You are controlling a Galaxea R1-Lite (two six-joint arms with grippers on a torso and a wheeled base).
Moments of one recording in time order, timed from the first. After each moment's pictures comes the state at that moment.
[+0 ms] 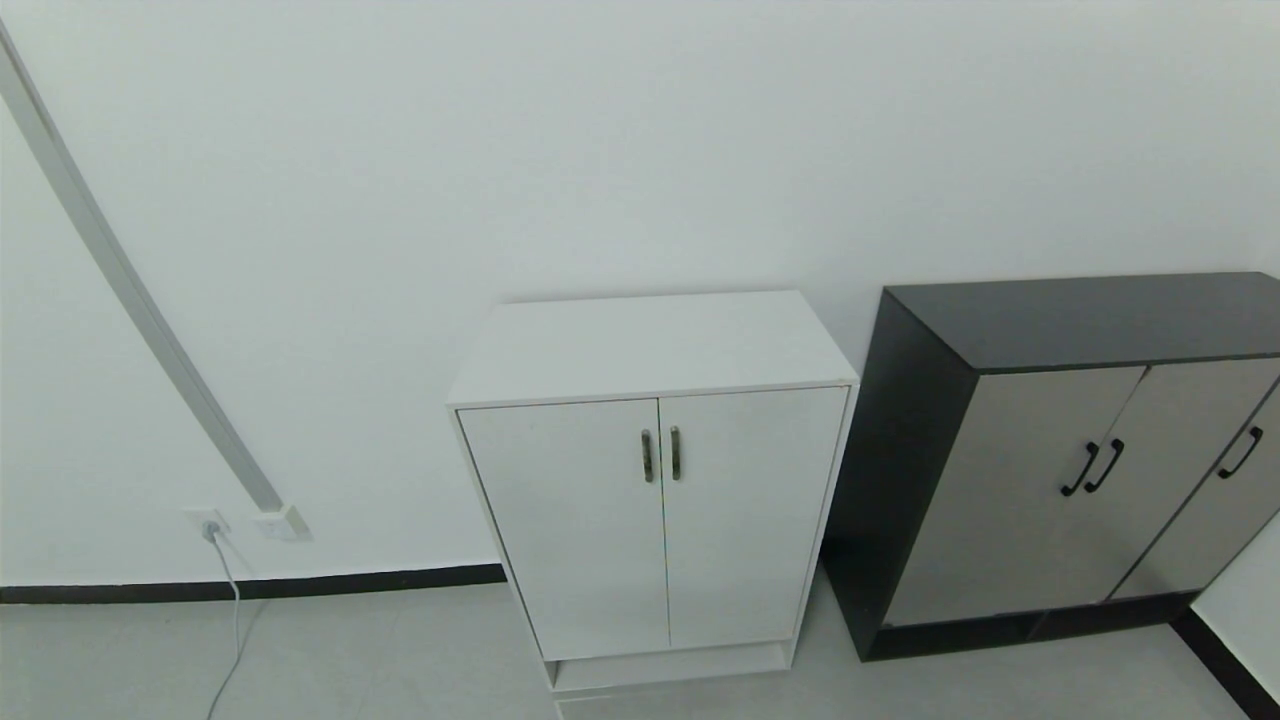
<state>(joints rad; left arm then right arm) 0.00 0.00 0.00 0.00 0.05 -0.02 0.11 0.17 0.00 0.00 0.04 -0.01</state>
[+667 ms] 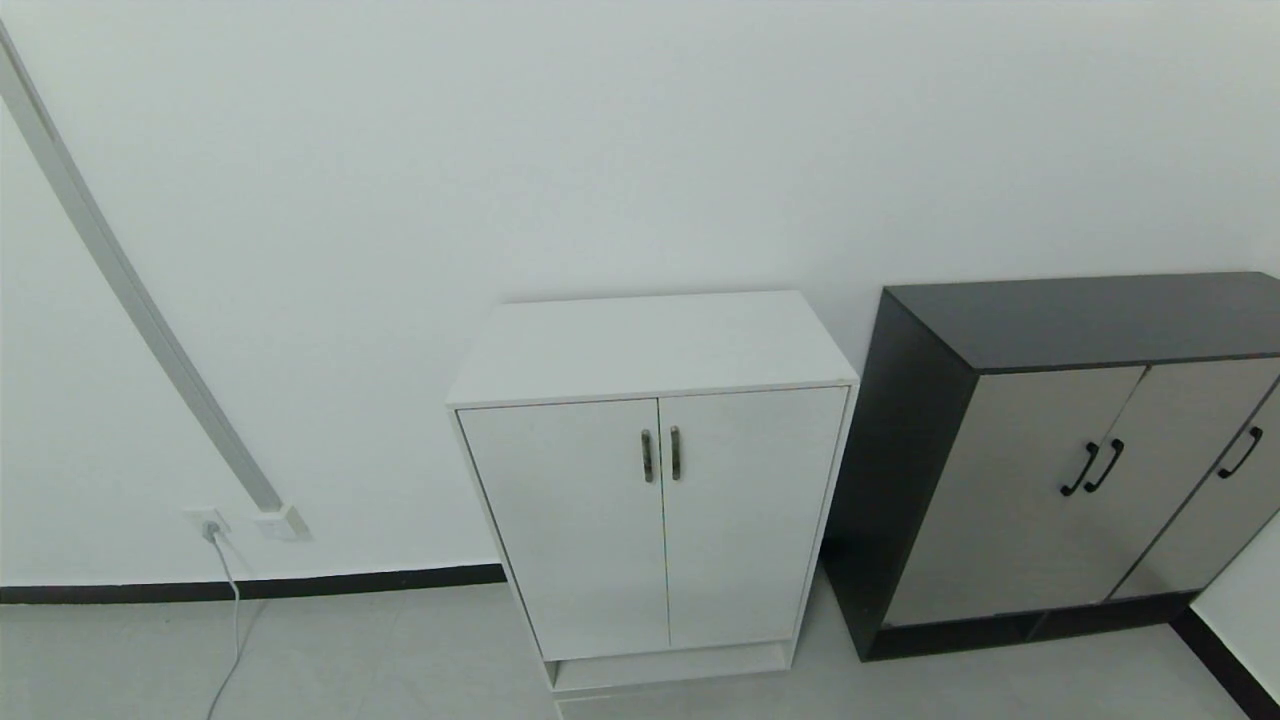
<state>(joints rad) 0.00 0.00 0.00 0.00 0.05 -0.02 0.00 0.00 0.00 -0.01 0.02 0.06</state>
